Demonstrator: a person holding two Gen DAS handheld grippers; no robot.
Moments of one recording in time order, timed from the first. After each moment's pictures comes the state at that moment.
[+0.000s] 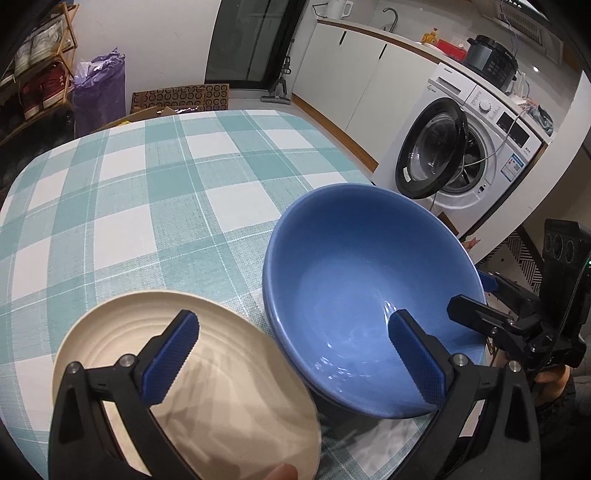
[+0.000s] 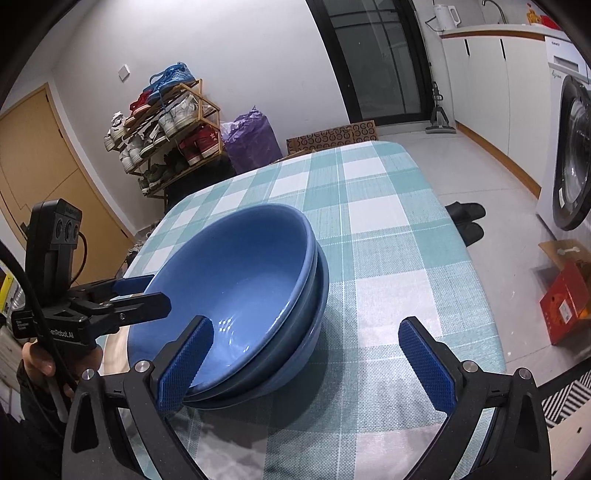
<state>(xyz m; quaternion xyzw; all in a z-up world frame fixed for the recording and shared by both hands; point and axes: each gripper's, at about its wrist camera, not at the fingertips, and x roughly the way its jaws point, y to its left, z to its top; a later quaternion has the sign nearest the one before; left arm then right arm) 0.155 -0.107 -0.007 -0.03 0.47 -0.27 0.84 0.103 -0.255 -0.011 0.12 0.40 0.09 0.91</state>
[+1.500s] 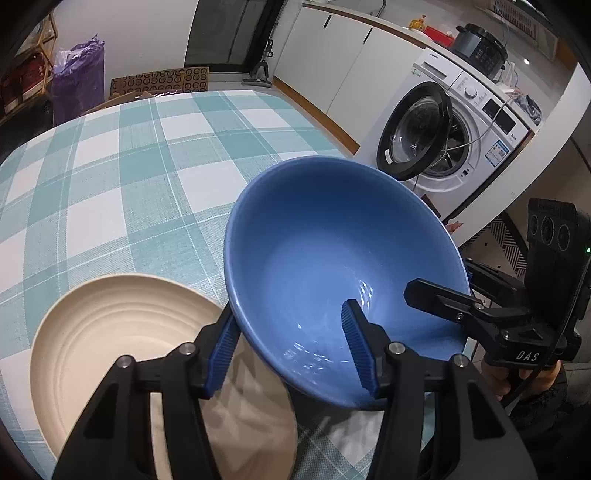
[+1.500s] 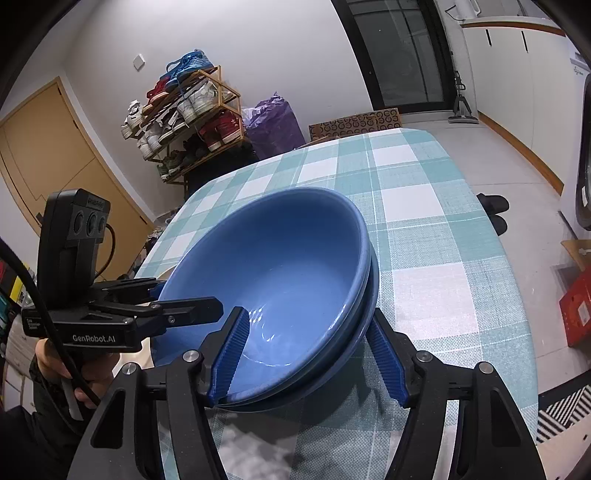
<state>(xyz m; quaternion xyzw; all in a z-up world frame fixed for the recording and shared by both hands) 0.150 -0.119 -0.011 -0.03 0.50 -0.30 0.81 0.105 -0.236 -0.012 0.12 0.41 0.13 0.89</state>
